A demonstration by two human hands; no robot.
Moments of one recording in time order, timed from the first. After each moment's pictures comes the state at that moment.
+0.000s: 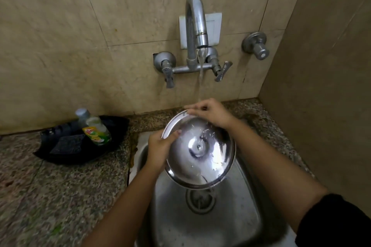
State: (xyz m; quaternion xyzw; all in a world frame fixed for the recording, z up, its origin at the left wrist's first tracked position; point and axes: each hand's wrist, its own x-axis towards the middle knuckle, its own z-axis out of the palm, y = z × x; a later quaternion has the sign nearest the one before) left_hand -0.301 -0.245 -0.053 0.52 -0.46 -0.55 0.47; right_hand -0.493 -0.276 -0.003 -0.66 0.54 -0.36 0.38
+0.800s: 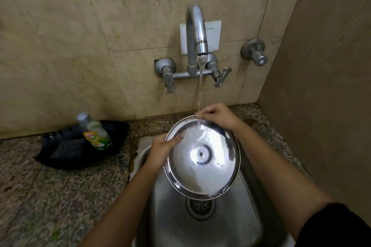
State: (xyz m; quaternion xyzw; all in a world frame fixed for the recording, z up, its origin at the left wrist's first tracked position) left_hand -0.300 -0.249 -0.043 0.48 -0.47 -0.62 0.41; right_hand -0.512 -0.277 -0.006 -0.59 0.57 -0.37 0.42
